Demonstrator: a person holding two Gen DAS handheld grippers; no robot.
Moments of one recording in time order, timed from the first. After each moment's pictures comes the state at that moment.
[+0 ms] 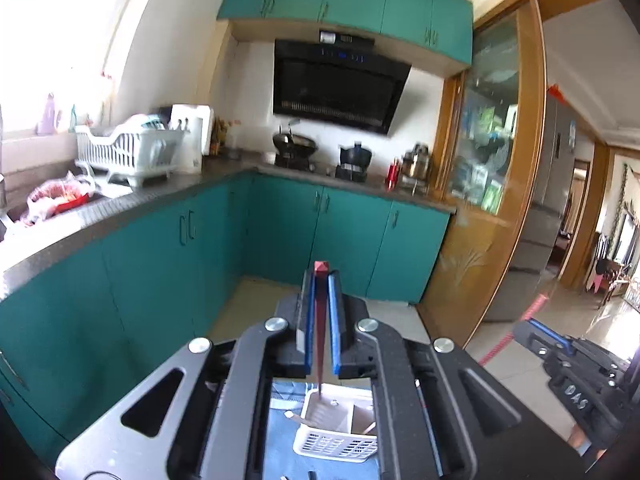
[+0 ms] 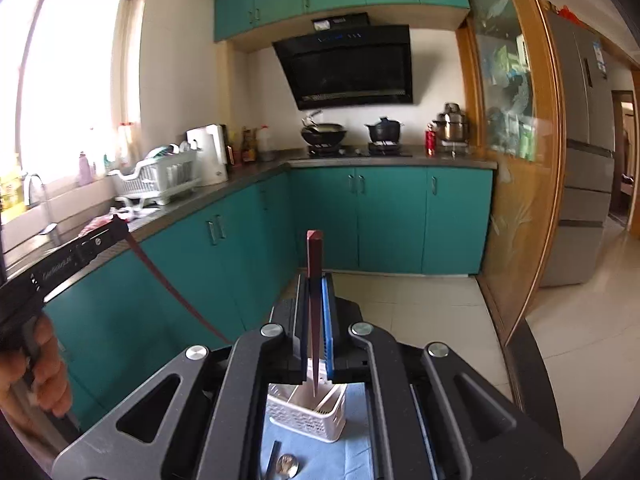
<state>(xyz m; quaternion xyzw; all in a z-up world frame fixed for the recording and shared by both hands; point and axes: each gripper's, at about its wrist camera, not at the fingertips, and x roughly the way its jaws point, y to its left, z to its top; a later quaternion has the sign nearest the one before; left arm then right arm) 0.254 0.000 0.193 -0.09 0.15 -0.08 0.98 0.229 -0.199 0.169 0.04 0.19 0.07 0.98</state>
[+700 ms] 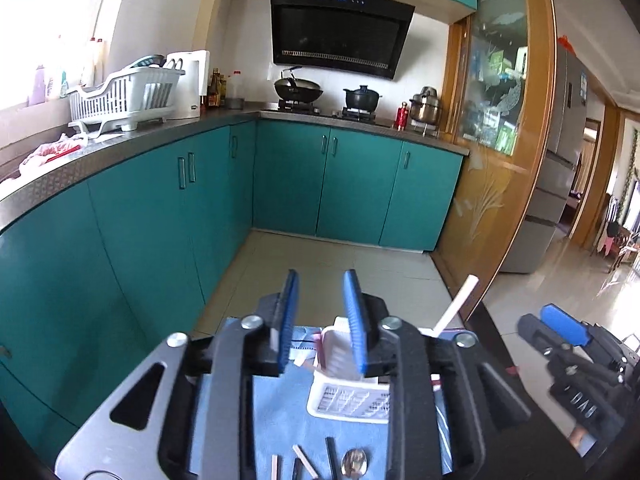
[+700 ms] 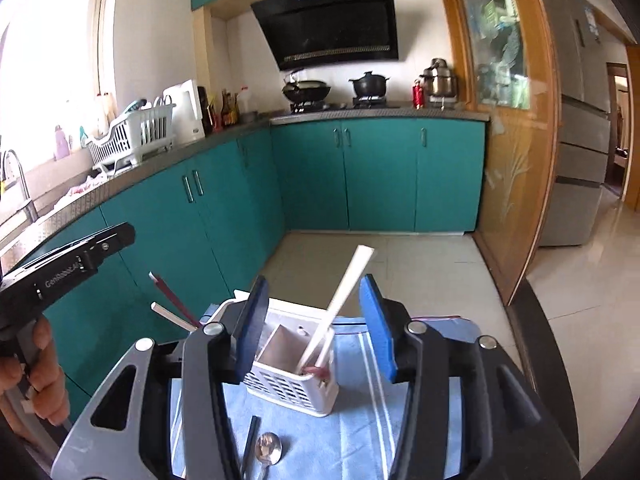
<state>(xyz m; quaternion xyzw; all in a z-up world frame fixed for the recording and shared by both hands) 0.261 -0.007 0.102 -0.06 0.22 -0.07 0.97 0.227 -0.216 0.079 0.05 0.23 0.05 0.97</state>
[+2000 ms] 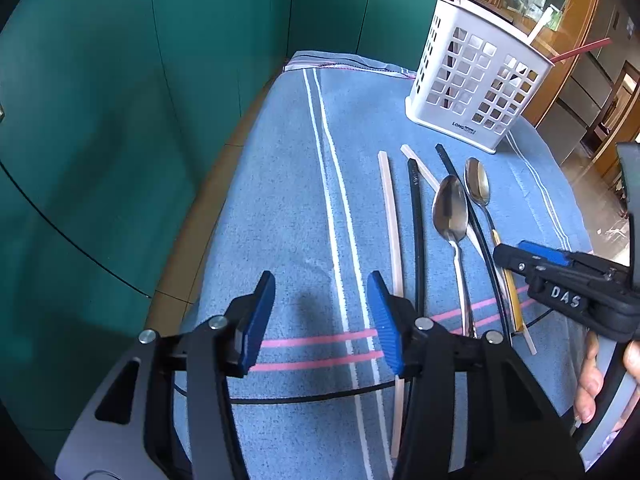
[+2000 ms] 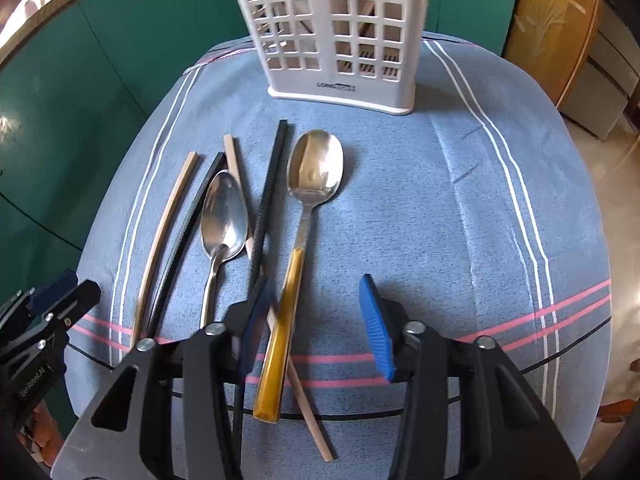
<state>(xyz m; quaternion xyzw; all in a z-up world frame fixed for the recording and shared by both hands) 0.154 0.070 -0.132 -0.05 0.47 -0.04 0.88 0.196 -0.108 -0.158 0.02 0.53 0.06 0.85</state>
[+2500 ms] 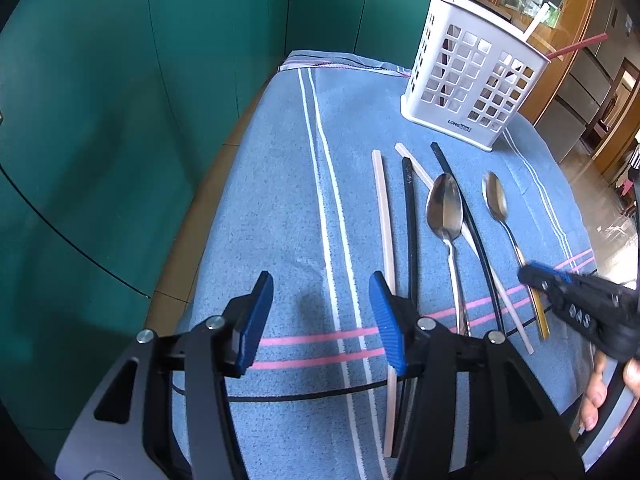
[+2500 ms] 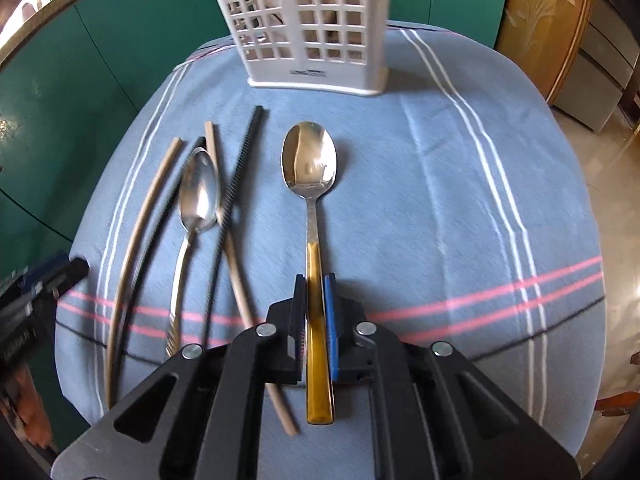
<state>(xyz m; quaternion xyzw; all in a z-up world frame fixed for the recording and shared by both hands) 0.156 0.069 -0.130 -0.05 0.48 -0.05 0.88 0.166 -0.149 -0.162 0.03 0.53 0.05 0.85</state>
